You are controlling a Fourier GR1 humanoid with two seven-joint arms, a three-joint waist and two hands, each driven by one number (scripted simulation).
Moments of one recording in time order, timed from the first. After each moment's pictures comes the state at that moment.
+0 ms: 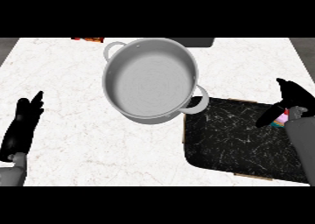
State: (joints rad) left arm -0.09 0.37 0.04 -1.45 -0.10 0.15 0.39; right arm -0.46 -0.40 -0.01 -1.19 0.68 0.30 0.83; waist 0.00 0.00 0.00
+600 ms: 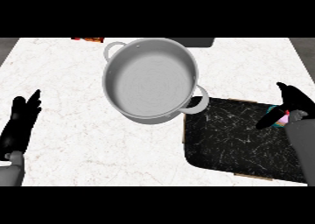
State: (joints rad) left arm -0.10 0.34 0.10 -1.45 -0.13 0.10 0.39; right arm -0.45 -0.38 -0.07 -1.11 0.71 0.26 0.75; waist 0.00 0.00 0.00
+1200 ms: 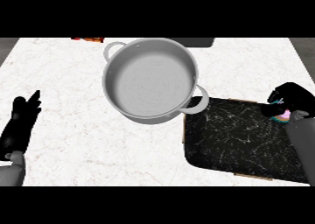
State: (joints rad) left arm -0.10 0.32 0.12 -1.44 -0.16 0.09 0.38; right arm -0.46 -0.41 -0.04 -1.04 0.83 0.16 0.59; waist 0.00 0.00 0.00
